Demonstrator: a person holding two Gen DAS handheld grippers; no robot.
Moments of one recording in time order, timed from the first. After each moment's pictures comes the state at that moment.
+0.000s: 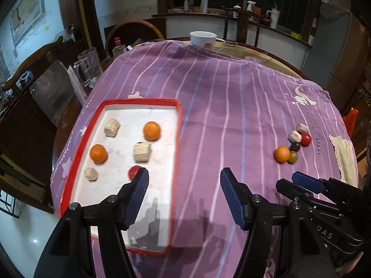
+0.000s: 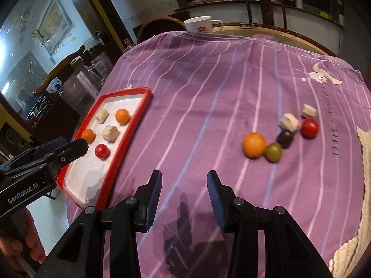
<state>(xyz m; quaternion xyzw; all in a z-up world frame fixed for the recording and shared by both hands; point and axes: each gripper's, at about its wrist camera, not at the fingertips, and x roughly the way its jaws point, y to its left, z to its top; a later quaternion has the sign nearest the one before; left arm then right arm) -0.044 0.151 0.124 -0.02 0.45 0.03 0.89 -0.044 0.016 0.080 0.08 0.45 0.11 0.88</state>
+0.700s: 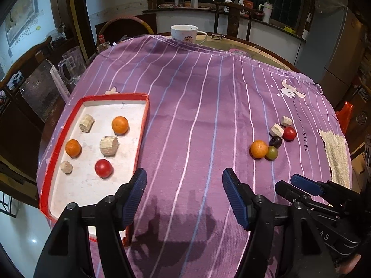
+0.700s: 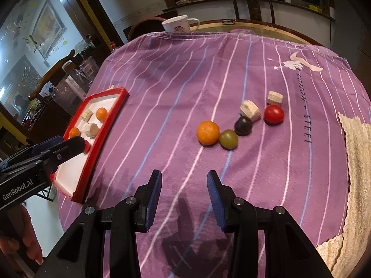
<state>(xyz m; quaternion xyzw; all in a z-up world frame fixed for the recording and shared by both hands) -0.038 0.099 0.113 -0.03 0.47 0.01 0.88 -0.059 -0.044 0.071 0.09 0.46 0.09 0.88</state>
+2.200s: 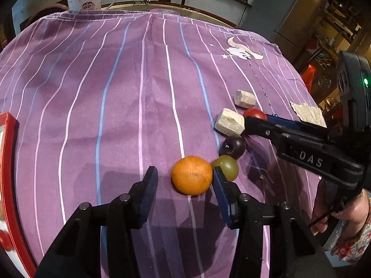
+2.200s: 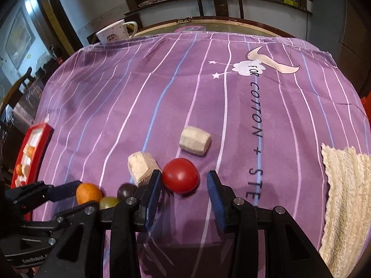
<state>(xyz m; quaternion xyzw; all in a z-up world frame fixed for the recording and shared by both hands) 0.075 -0.003 0.019 -0.02 0.52 -0.20 0.83 0.045 -0.157 0.030 0.09 0.46 0.01 0.88</state>
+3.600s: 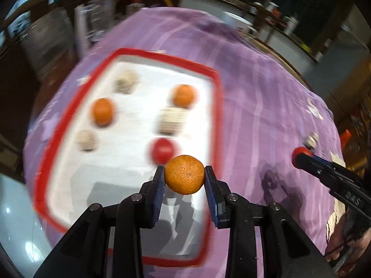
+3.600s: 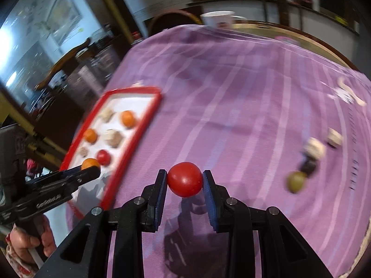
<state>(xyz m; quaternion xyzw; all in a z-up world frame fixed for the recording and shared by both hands) -0.024 0.267 0.055 -0.15 0.50 0.01 0.85 0.005 0.062 0.071 0.05 0.46 0.16 0.87</state>
